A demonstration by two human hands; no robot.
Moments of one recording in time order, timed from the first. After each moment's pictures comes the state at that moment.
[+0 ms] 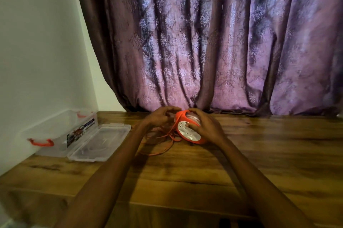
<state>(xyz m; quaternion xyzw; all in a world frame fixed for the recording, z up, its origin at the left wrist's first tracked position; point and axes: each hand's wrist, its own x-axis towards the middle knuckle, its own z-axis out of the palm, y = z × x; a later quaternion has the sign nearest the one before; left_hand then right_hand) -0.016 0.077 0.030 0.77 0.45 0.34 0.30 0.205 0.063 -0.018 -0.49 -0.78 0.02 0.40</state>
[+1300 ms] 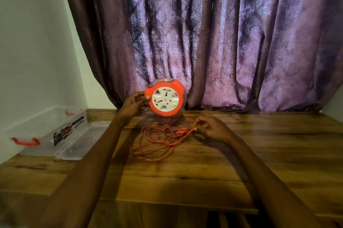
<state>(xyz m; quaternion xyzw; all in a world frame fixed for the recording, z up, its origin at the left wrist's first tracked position) -0.069 0.114 0.022 0.61 0.38 0.57 0.40 0.268 0.063 -0.030 -0.43 -0.82 0.09 0.35</state>
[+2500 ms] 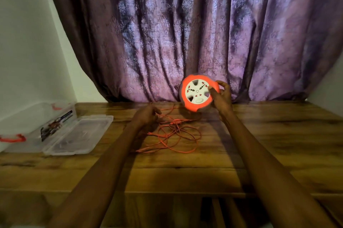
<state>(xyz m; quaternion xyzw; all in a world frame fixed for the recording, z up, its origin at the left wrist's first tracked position) -0.009 0.106 -0.025 0.78 0.55 0.27 0.13 0.284 0.086 0.009 -0.43 -0.45 0.29 0.73</state>
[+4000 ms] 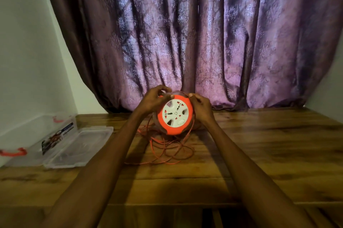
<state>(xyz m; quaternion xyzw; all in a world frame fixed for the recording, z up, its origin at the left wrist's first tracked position) 0.029 0.086 0.071 0.76 0.41 0.46 0.22 0.234 0.087 0.011 -0.47 -0.58 0.20 0.64</state>
